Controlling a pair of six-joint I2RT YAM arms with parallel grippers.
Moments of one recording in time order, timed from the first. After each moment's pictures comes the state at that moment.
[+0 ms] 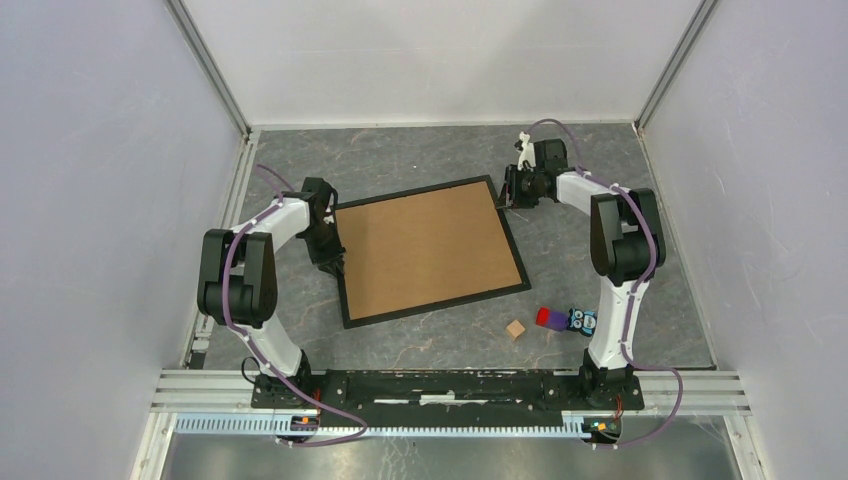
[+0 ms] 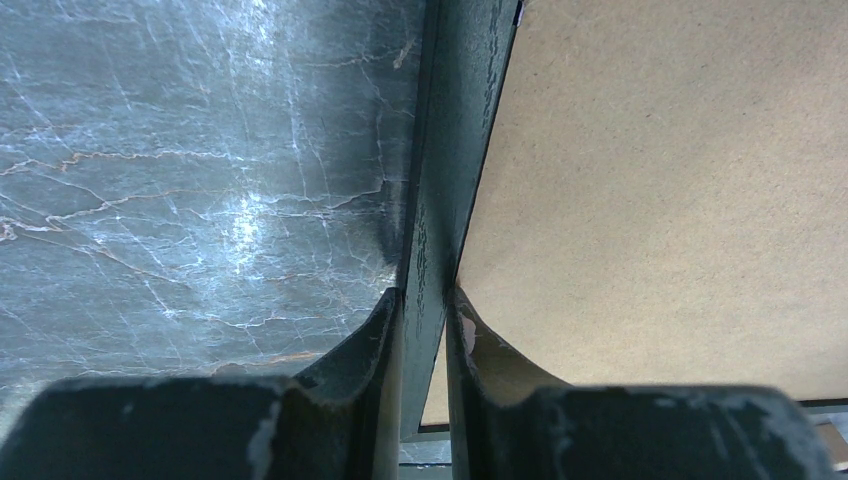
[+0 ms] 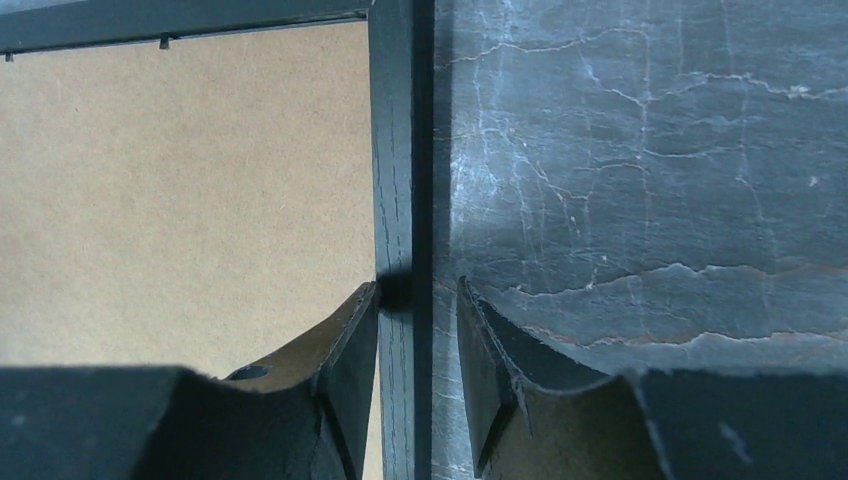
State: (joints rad) left arm -0.11 1.74 1.08 -0.81 0.06 -0.44; right arm 0.15 2.08 1.39 -0.24 -0.40 0.19
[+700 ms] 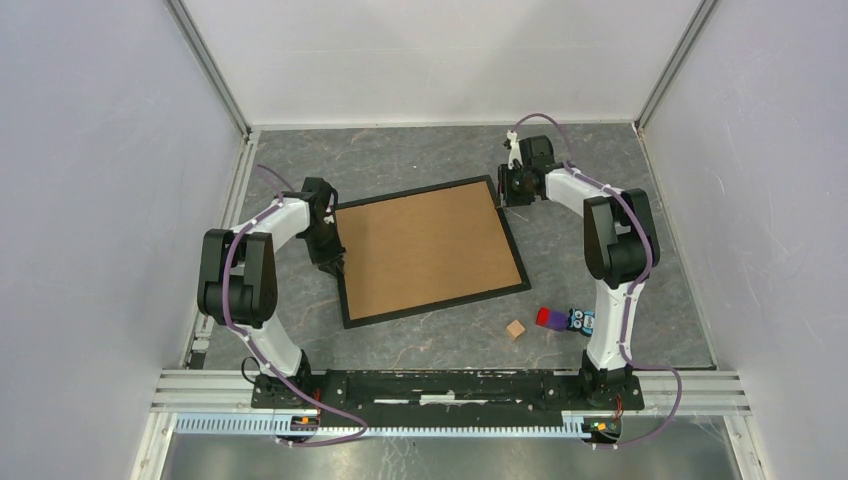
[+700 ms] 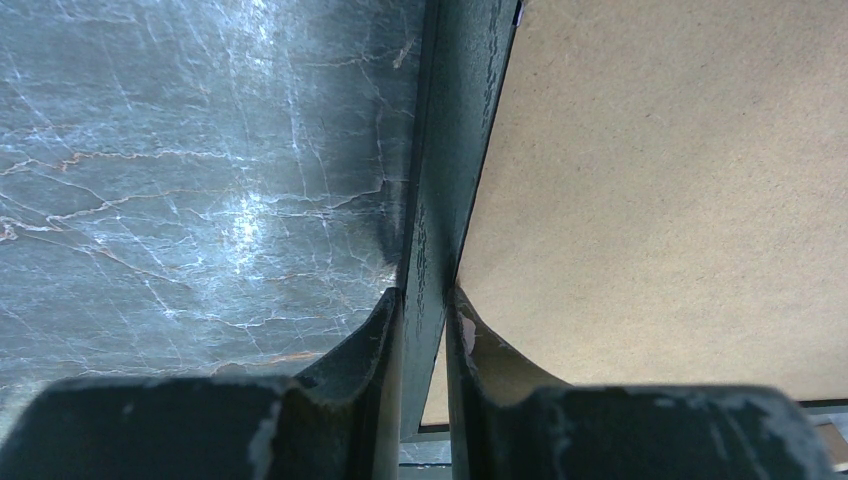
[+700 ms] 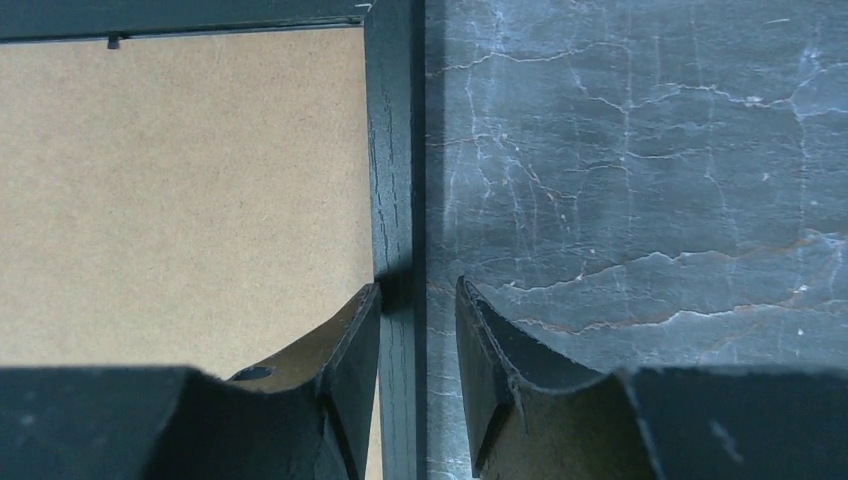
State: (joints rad) left arm -0.11 1.74 1.08 -0.81 0.06 -0.44; right arm 0.22 2.08 1.44 -0.31 -0.21 0.14
